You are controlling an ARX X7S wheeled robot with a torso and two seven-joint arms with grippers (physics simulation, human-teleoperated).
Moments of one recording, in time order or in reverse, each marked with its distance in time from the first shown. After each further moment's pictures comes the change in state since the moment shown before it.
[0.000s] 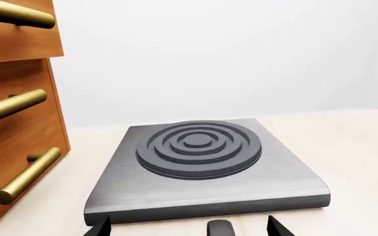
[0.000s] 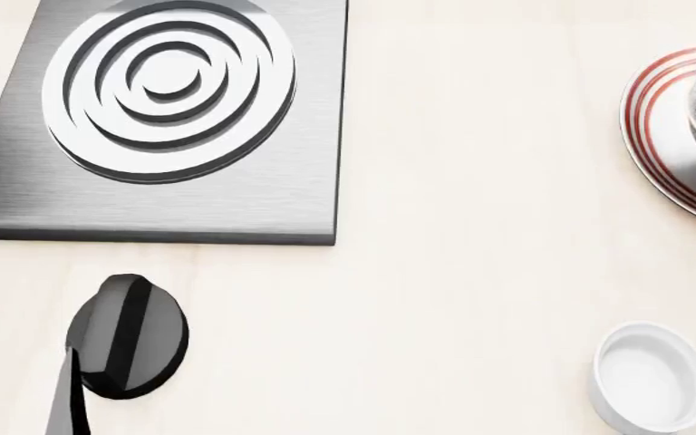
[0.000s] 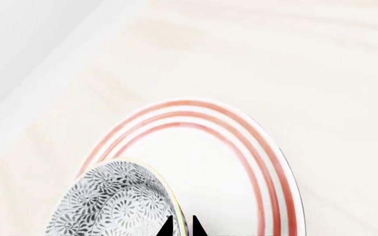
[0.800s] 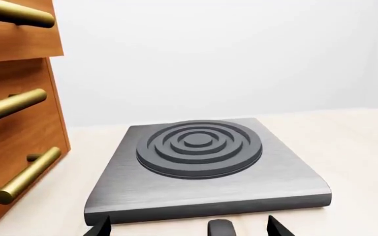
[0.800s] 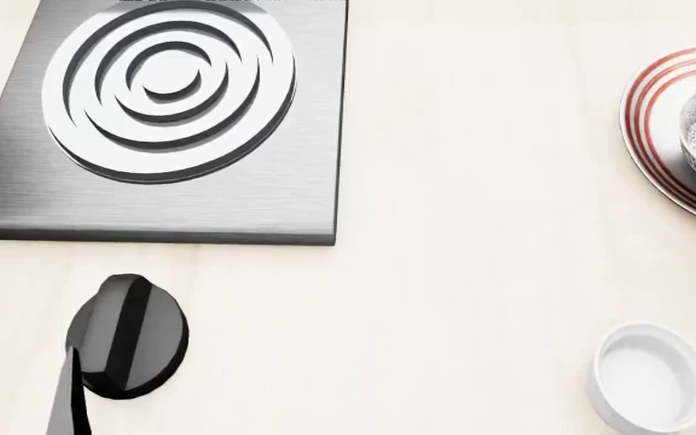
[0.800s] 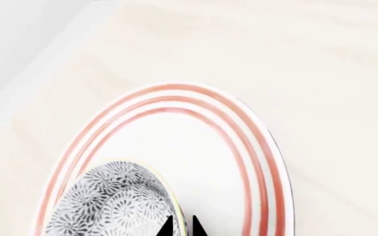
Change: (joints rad) left arm -0.006 -0.005 0.006 -0.009 -0.002 0.005 -0.005; right arm -0.043 -0.006 0.017 0.000 0.001 -0.020 -0.008
